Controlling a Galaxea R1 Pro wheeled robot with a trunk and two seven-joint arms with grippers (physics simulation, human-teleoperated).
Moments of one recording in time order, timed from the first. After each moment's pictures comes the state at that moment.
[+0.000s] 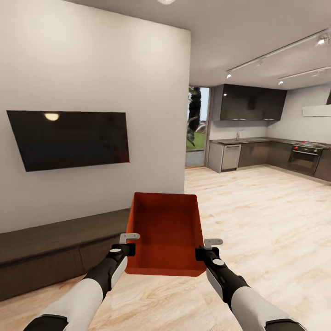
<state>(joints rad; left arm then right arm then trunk) -0.73 -0.11 -0.05 -0.40 0.04 0.19 0.20 -0.70 0.10 0.05 -0.32 0.00 -0.05 -0.12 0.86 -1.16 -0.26</state>
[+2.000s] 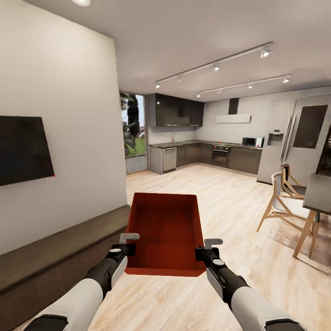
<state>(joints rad) -0.73 -0.11 -0.04 -0.40 0.03 0.19 0.19 -0.70 0.10 0.05 -0.32 0.00 -0.05 -0.12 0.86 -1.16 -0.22</state>
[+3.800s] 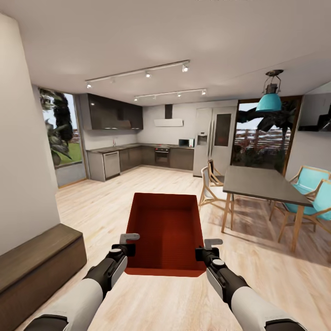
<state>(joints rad) -0.73 -0.11 -0.04 -0.40 0.03 0.19 0.19 -0.70 0.10 0.05 -0.32 0.00 -0.05 -0.12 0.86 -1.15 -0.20</state>
